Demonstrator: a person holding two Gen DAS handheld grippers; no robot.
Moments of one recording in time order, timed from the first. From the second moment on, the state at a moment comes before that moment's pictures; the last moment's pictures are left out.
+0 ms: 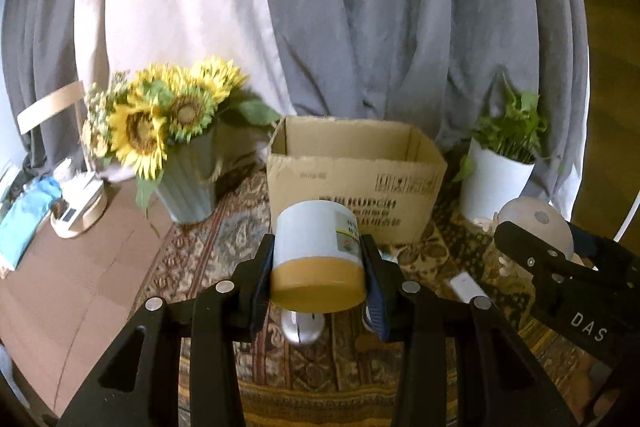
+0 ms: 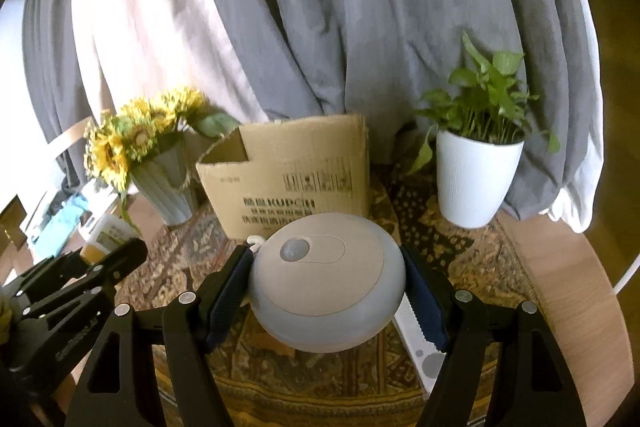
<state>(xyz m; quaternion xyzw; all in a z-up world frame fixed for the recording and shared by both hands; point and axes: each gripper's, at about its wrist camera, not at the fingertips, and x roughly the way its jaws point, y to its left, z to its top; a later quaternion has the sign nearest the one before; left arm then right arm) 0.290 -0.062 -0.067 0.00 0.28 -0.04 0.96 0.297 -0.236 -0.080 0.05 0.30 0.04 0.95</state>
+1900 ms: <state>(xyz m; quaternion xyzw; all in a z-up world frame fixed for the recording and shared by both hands) 0.550 -0.073 -0.054 0.09 0.36 -0.10 0.92 0.545 -0.221 -0.067 0.00 0.39 0.09 0.92</state>
